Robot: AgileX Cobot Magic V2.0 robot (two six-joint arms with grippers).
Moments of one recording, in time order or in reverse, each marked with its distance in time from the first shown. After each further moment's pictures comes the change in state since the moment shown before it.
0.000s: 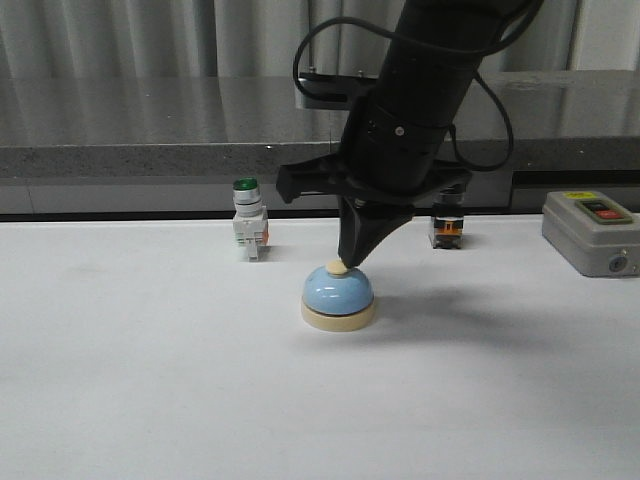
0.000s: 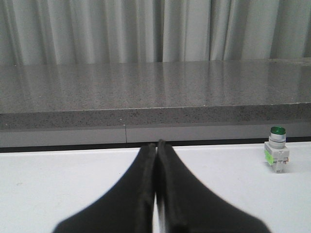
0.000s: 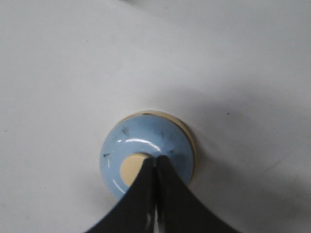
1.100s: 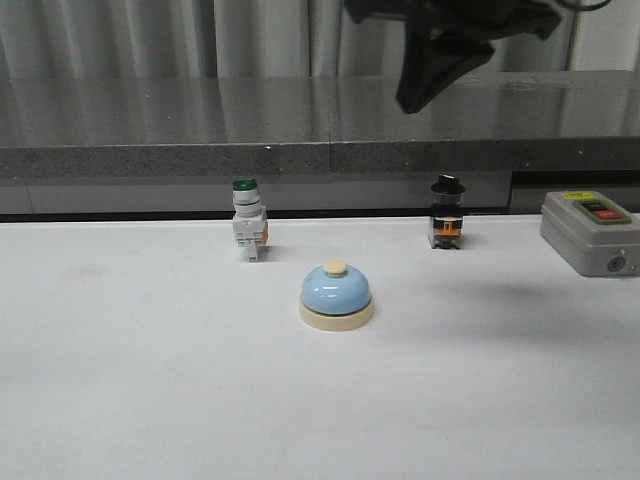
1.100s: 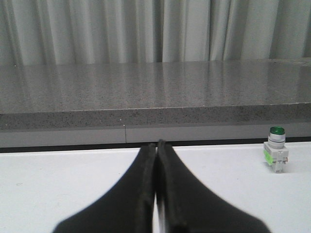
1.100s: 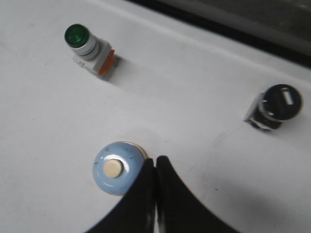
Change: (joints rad) left arm 0.000 0.000 0.000 0.000 0.000 0.000; right arm -0.109 -0.308 0.026 -0.045 0.030 -0.005
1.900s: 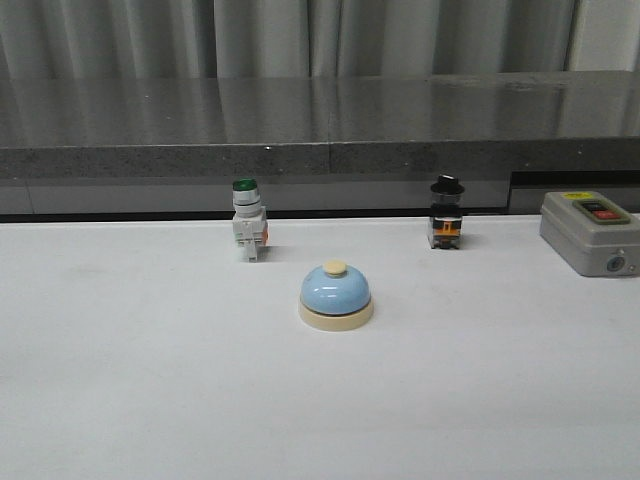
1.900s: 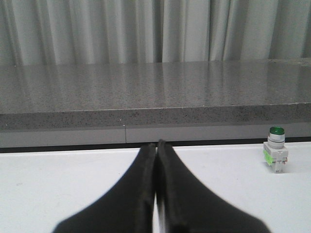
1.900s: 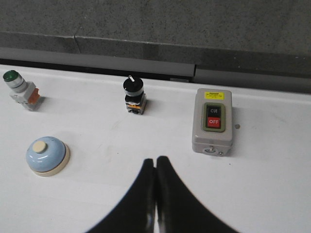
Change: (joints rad) left arm 0.000 0.000 0.000 0.000 0.000 0.000; right arm -0.259 -0.894 0.709 -0.039 -0.246 0.000
